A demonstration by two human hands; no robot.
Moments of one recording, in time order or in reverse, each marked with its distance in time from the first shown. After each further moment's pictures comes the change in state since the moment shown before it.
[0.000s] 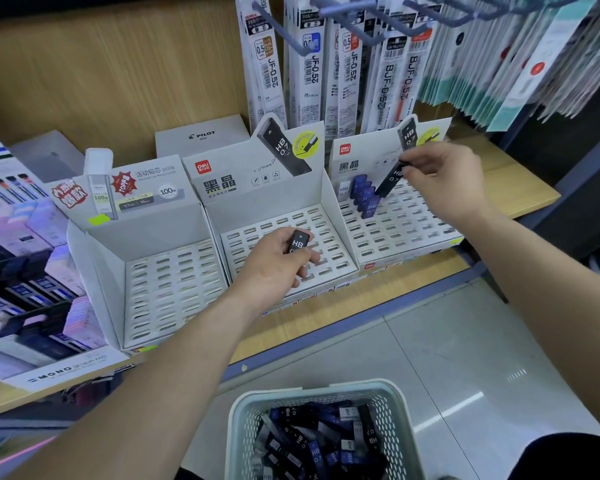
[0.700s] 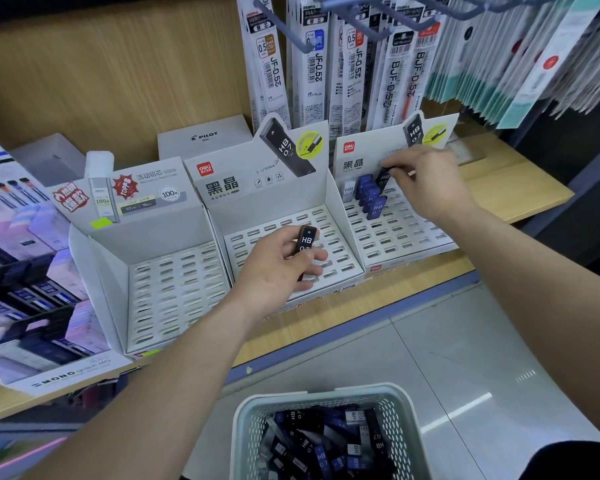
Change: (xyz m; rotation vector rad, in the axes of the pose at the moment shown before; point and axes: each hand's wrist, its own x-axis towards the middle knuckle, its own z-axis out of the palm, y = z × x) left_hand -0.005 0.000 -0.003 -0.015 -0.023 0.034; right_hand 0.020 0.014 0.025 -0.326 -0.102 -0.258
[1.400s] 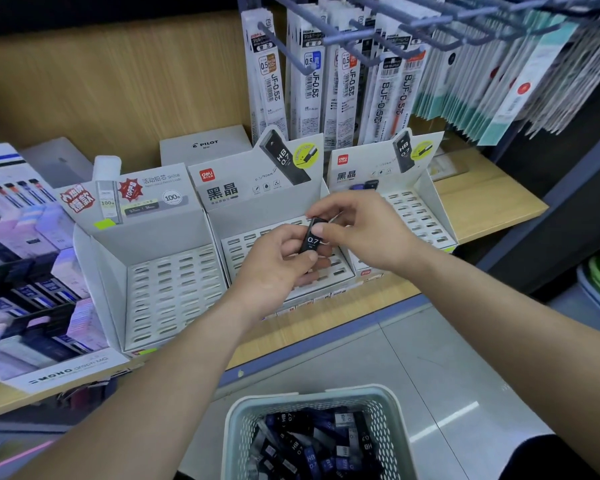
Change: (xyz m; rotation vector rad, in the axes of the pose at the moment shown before) left_hand -0.006 0.009 0.004 -0.183 -0.063 0.083; right_hand -0.048 -0.109 -0.008 0.618 -0.311 0.096
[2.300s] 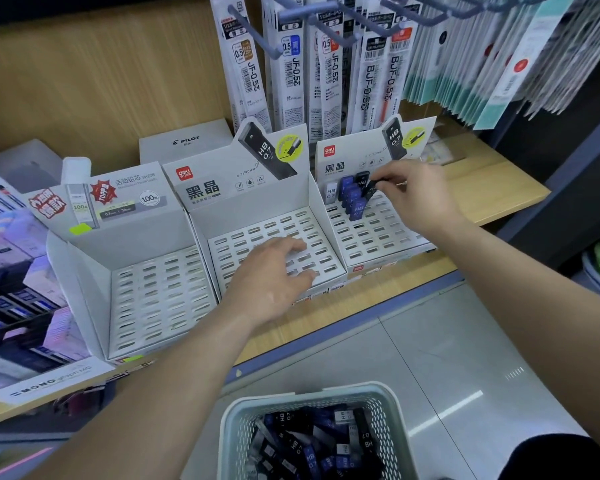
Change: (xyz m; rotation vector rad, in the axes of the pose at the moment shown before) left_hand 0.012 -0.017 0.002 0.947 0.059 0.029; right_hand 0.024 0.084 -0.068 -0.421 0.337 -0.047
